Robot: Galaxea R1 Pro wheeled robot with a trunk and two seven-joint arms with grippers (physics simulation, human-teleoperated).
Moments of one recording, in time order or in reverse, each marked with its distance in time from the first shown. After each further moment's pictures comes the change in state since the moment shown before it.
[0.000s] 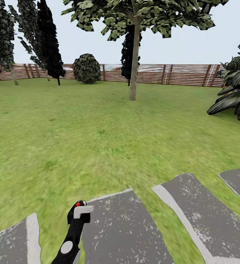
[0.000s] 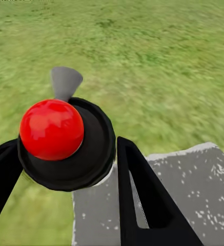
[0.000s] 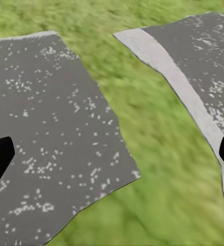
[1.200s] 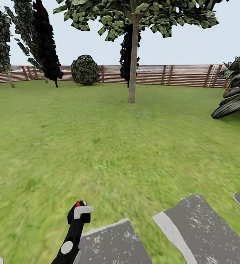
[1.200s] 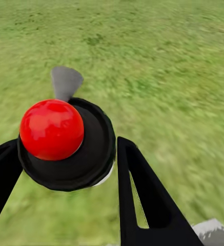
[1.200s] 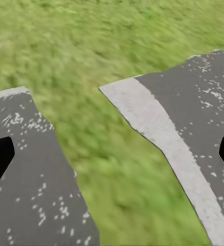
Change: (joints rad) left arm 0.000 0.000 -0.001 0.001 0.002 0.000 0.000; right arm 0.000 0.000 0.000 0.000 0.000 0.000 0.000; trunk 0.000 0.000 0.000
